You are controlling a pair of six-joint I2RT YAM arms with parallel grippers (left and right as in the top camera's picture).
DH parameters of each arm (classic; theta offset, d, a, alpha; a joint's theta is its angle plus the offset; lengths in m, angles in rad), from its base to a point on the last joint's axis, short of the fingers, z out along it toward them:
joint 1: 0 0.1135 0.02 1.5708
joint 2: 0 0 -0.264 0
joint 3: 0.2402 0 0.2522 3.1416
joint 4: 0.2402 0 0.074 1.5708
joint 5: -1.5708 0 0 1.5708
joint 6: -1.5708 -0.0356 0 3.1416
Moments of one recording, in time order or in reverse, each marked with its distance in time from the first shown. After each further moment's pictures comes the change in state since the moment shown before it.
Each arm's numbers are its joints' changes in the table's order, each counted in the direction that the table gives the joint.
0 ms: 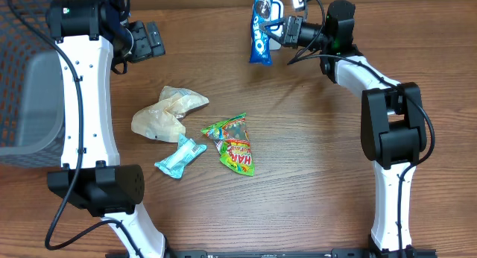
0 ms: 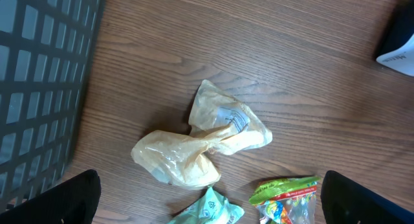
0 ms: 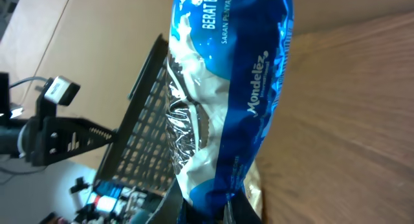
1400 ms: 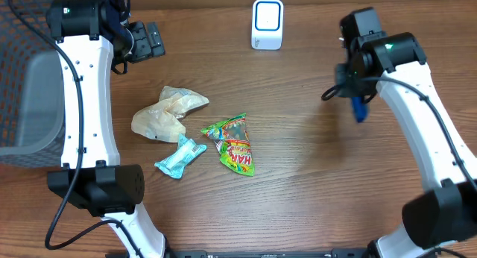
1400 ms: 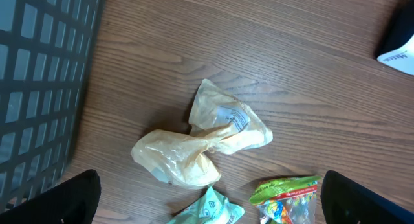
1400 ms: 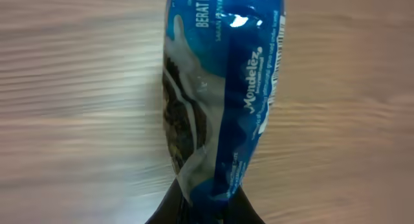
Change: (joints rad) left arm 0.000 0.000 -0.003 0.000 0.000 0.000; right arm 0.044 0.639 -0.041 1.847 -1.399 0.816
